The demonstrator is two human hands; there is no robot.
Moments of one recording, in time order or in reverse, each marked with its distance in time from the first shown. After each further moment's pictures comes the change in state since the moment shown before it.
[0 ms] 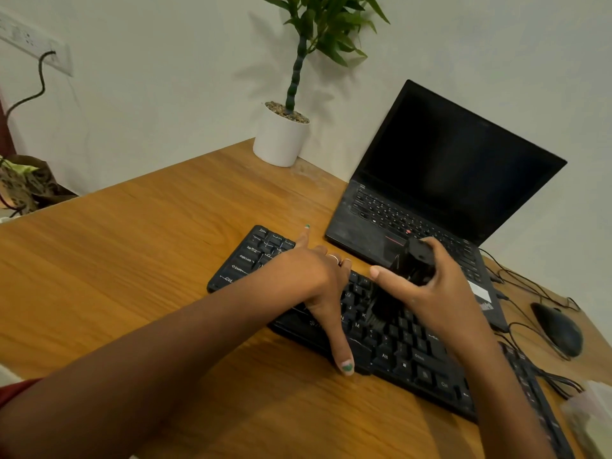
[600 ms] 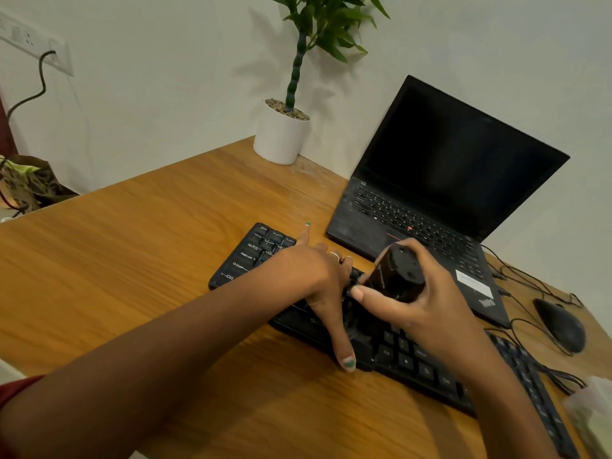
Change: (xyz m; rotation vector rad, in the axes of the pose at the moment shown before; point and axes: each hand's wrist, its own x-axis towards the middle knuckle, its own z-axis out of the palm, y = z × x) left_hand 0.001 -0.001 0.001 0.008 0.002 0.014; right_hand -0.015 -0.005 0.006 0.076 -0.172 -0.095
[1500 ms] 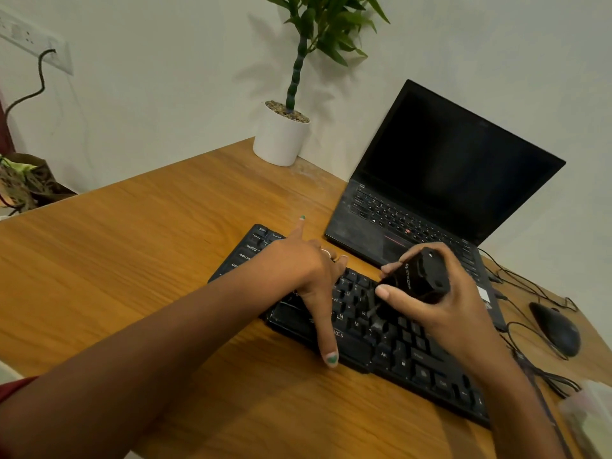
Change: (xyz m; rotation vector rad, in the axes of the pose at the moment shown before) left_hand -0.004 -0.010 -0.005 0.007 -0.046 -0.028; right_hand 0.000 0.019 -0.019 0.037 0.068 -0.035
